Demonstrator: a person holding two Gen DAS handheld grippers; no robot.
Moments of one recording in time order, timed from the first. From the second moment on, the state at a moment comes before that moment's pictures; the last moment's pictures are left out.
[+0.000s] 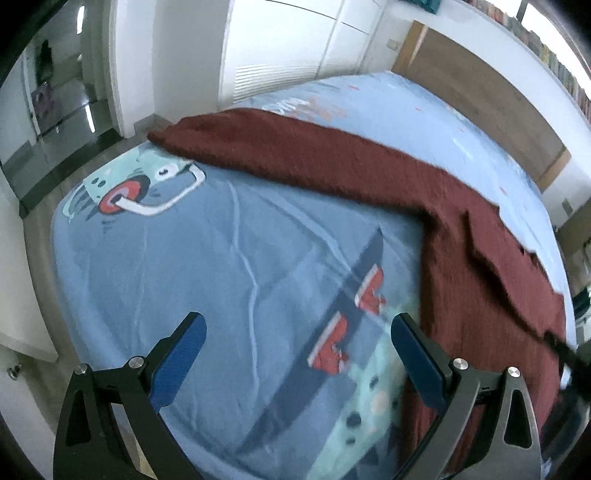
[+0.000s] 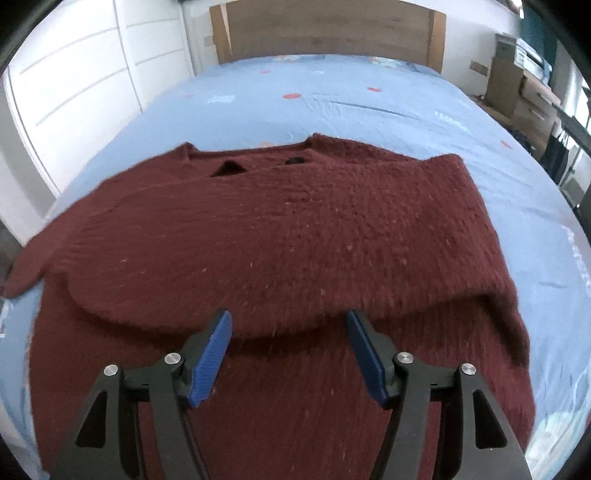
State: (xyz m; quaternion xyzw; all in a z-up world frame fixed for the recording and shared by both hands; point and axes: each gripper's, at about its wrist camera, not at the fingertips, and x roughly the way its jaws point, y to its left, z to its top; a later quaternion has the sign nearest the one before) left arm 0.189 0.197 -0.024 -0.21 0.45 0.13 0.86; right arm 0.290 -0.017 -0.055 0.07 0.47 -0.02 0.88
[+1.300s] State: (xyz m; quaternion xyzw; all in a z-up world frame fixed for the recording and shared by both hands) left arm 0.283 0.465 -0.113 -0.64 0.24 0.08 0.72; right arm 0.180 -0.074 -0.051 0.13 0.48 -0.05 0.87
